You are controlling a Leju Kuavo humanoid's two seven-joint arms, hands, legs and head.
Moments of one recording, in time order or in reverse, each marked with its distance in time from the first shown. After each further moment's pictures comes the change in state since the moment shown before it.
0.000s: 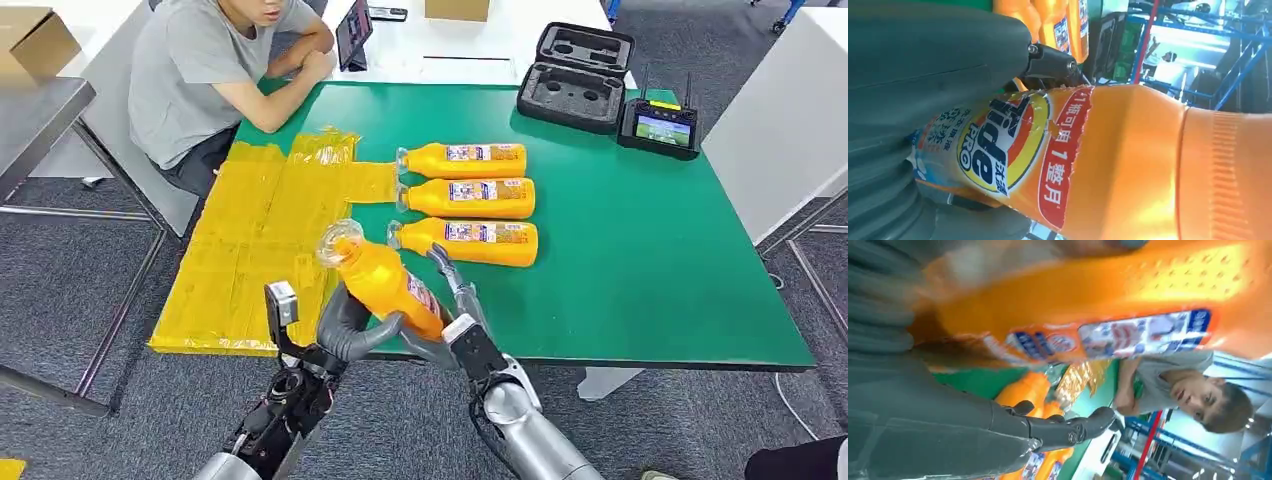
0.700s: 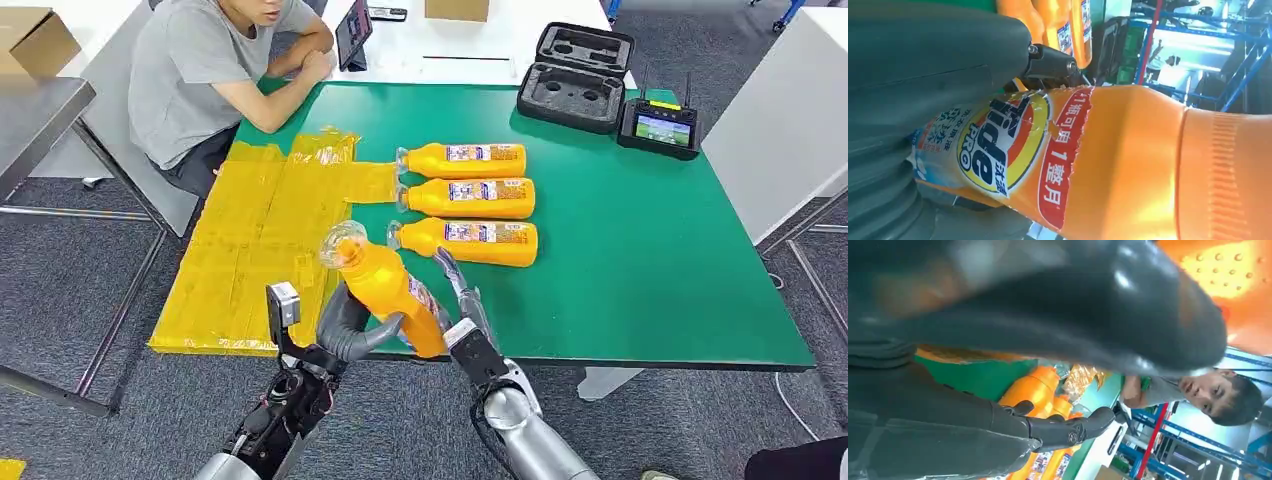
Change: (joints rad) left arm 0.002 0.000 0.002 0.000 -0.020 0.031 0.000; right arm 0.022 0.000 -0.010 0.003 0.011 -0.040 0.000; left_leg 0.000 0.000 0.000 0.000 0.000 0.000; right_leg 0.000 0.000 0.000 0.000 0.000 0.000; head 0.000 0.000
